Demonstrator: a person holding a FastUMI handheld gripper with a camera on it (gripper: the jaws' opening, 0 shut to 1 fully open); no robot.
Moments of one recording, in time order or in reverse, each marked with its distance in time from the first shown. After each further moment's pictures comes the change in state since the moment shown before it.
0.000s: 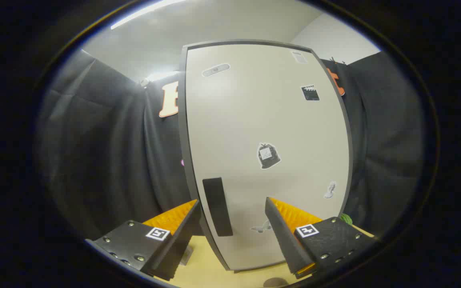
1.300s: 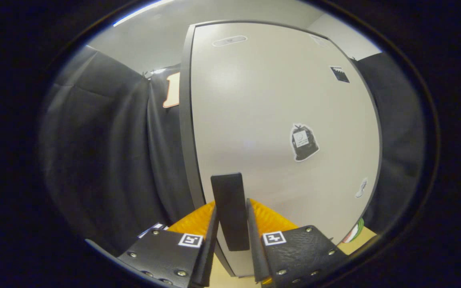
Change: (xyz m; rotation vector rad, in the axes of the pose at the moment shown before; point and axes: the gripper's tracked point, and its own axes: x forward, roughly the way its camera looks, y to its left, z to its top) arm 0.063 0.027 -0.024 -0.016 0.016 0.042
